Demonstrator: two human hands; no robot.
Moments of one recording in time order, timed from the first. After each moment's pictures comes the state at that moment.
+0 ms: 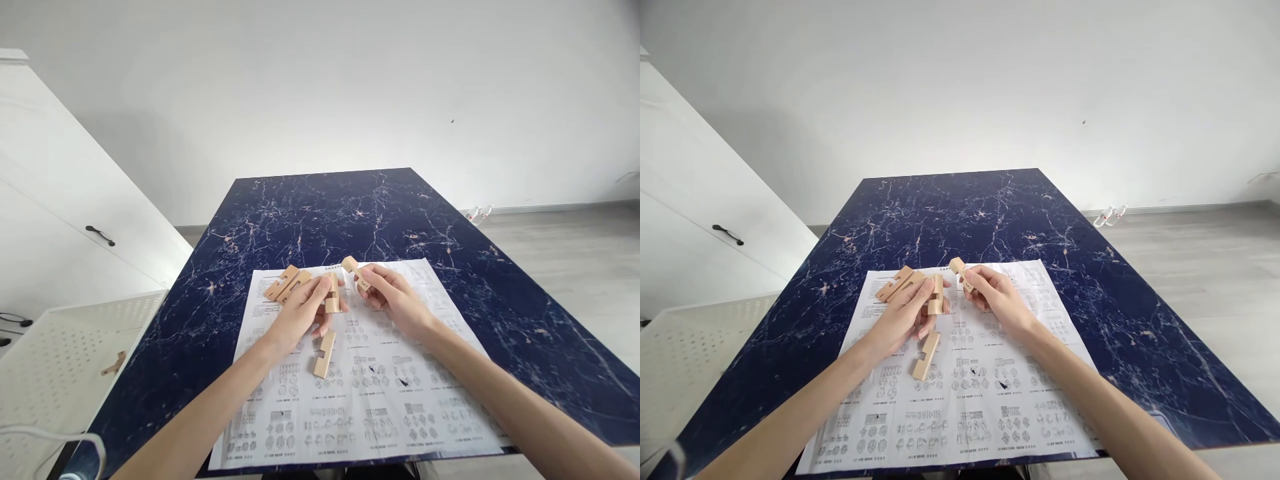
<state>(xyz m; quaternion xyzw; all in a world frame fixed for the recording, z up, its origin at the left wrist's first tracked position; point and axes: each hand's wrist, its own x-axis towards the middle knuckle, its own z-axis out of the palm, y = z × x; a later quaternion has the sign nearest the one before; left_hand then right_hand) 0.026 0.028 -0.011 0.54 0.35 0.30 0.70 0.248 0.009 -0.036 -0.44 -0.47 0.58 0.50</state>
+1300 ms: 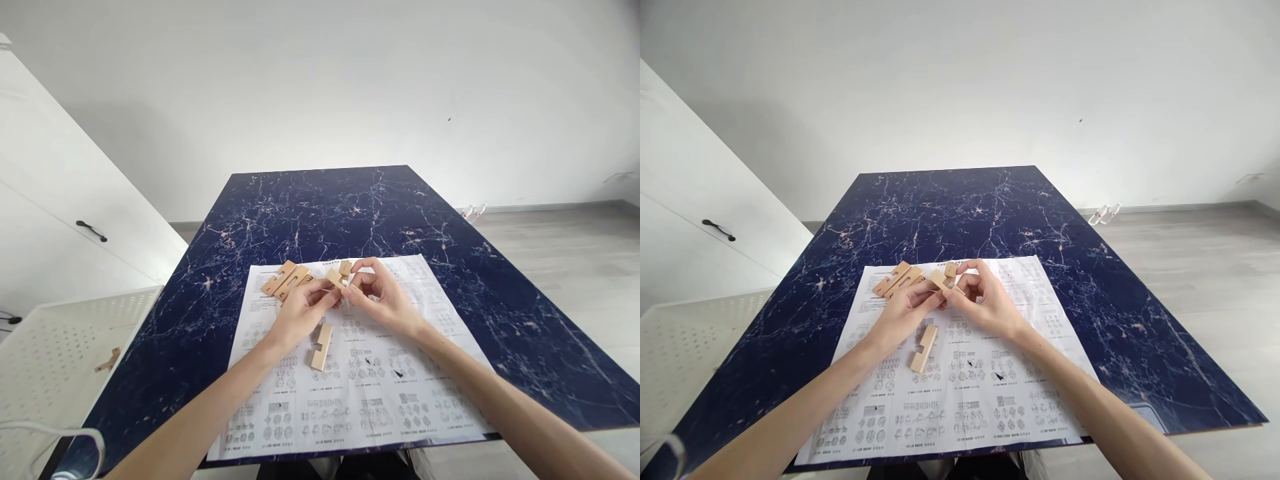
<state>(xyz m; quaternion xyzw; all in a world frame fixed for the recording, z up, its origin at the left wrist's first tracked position) 0.029 0.023 -0.021 0.61 0.37 0.32 0.63 0.237 -0.003 -0.035 -0.43 -0.62 0.45 0.48</state>
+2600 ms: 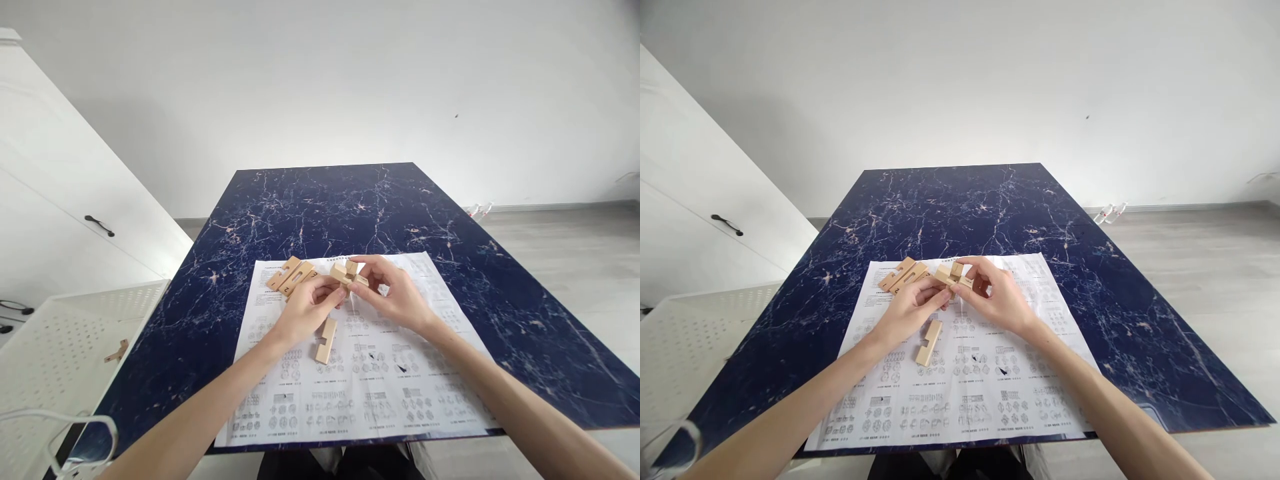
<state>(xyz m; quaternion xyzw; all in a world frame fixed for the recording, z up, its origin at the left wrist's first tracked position) 0.028 0.019 -0.016 0.64 0.37 0.31 0.60 0.249 -0.003 -0.033 -0.49 -0.69 0.32 0.44</state>
